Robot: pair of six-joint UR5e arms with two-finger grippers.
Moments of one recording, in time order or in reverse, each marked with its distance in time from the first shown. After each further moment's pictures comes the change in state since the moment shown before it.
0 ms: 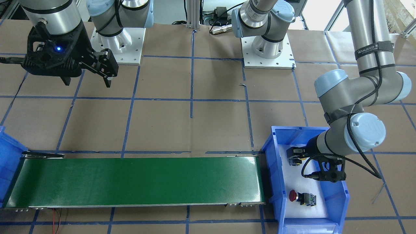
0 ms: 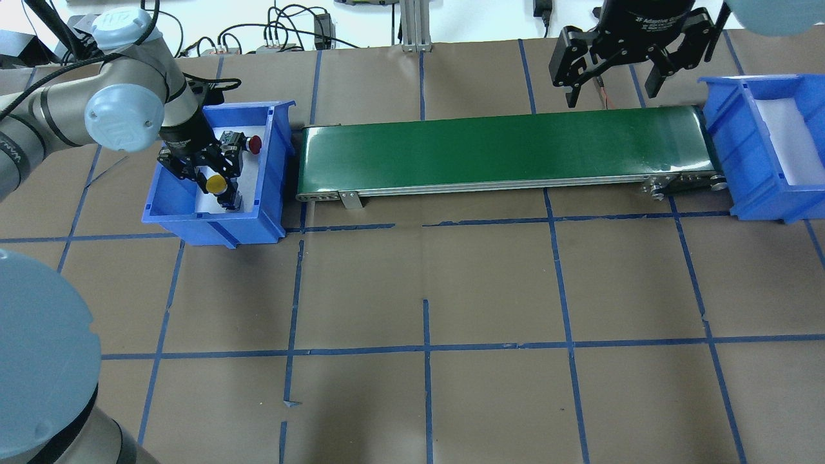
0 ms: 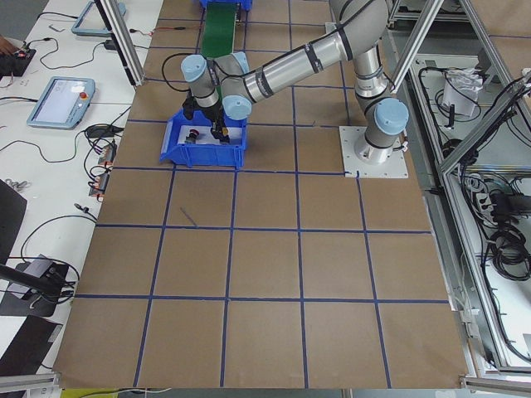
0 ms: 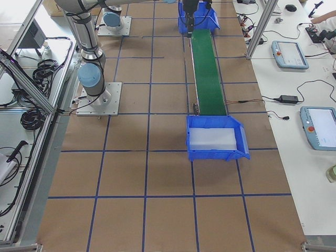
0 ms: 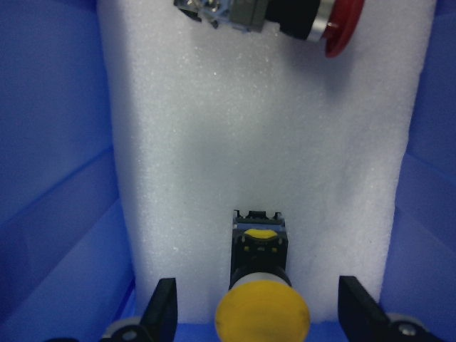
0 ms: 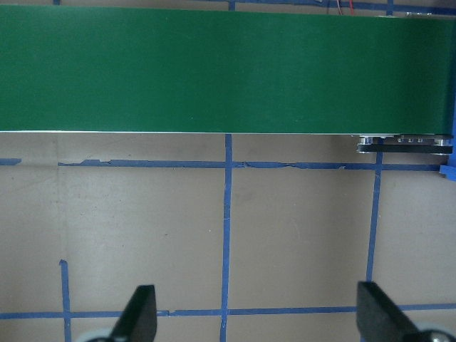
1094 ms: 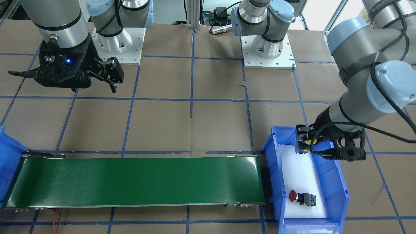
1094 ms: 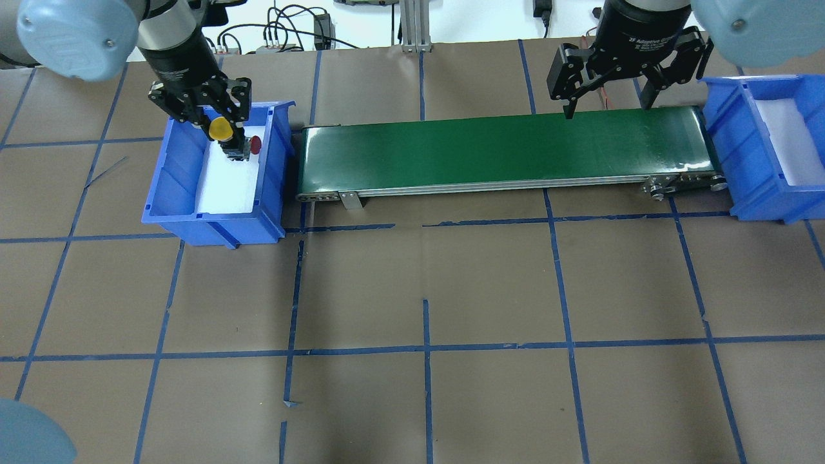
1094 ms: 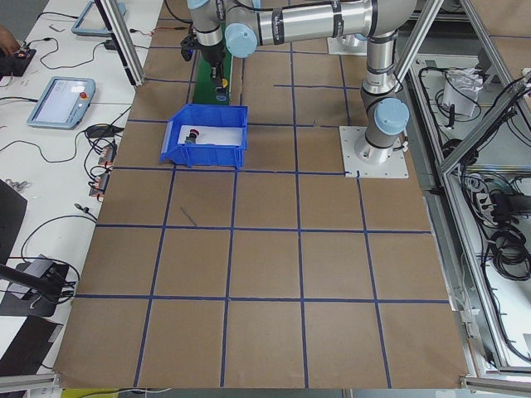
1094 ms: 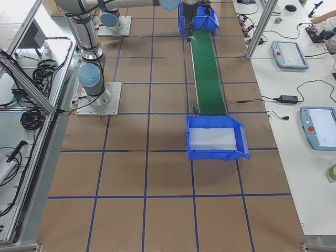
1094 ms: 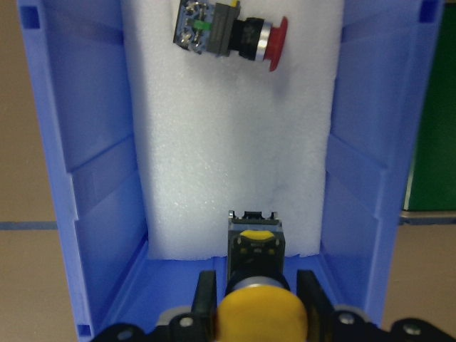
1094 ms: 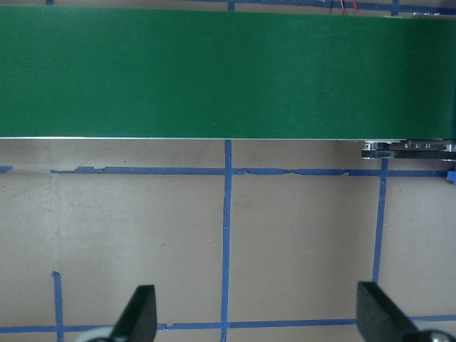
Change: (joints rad) left arm -0.170 0.159 0.178 -0.213 -0.016 -0.177; right arm -0.010 -0.030 0.079 -0.080 -0.001 -0.001
